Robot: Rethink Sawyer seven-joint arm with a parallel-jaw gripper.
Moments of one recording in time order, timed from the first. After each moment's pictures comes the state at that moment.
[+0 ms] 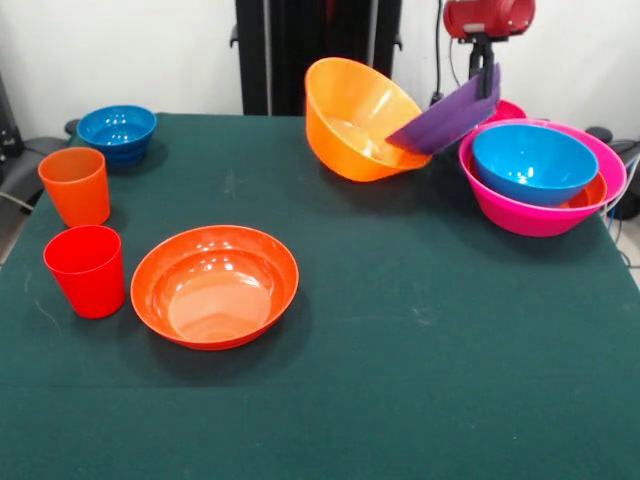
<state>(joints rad) 0.01 -0.84 0.04 2.38 0.08 -0.41 2.77</state>
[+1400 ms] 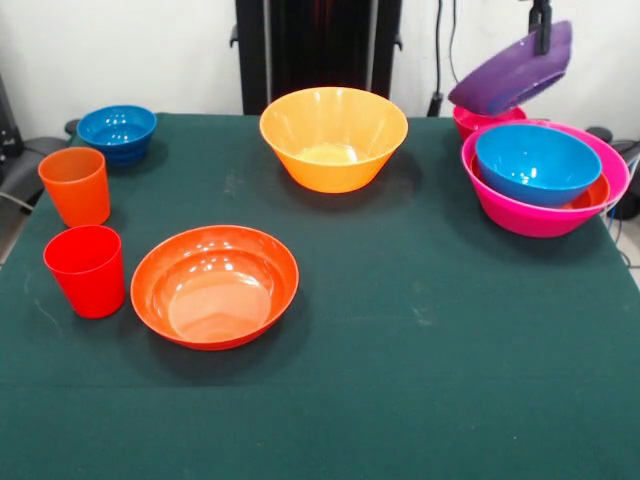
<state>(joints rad) 0.14 -1.01 0.09 2.47 0.29 -0.31 2.95</state>
